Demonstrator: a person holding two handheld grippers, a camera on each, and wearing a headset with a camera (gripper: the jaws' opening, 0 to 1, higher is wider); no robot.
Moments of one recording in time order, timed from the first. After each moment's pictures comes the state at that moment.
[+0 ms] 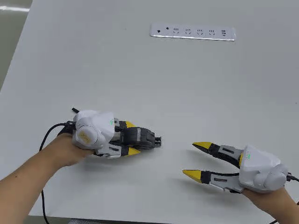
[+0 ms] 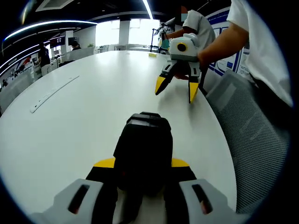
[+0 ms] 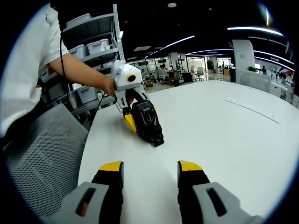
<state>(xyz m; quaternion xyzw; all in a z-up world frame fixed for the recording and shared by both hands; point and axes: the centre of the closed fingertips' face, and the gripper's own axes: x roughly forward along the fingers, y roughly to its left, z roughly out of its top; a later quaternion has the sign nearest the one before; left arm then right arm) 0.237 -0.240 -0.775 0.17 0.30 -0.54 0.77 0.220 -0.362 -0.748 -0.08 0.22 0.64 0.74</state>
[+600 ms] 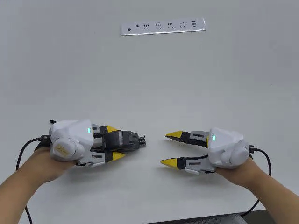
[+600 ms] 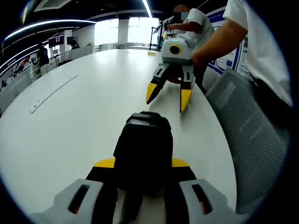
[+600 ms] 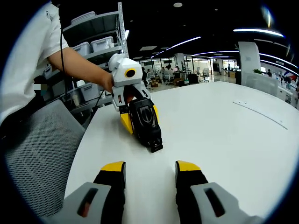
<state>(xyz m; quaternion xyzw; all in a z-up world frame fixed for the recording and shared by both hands) 0.236 -0.239 -0.776 0.17 0.30 -0.54 0.77 0.234 -0.333 -0.766 -0.09 0.21 0.66 0.72</state>
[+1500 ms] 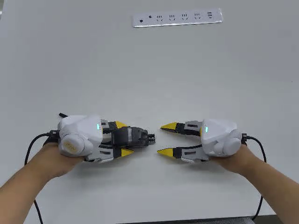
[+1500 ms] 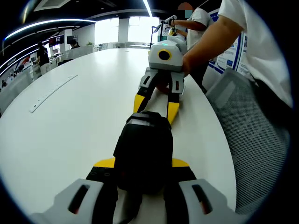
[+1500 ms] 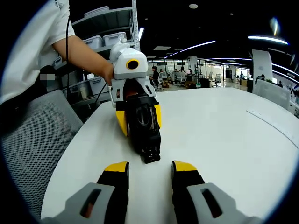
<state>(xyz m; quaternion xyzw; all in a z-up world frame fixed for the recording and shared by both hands) 0.236 -0.238 -0.777 0.17 0.31 -0.54 0.77 0.243 -0.296 -0.780 -0.12 0.18 0.70 0.68</state>
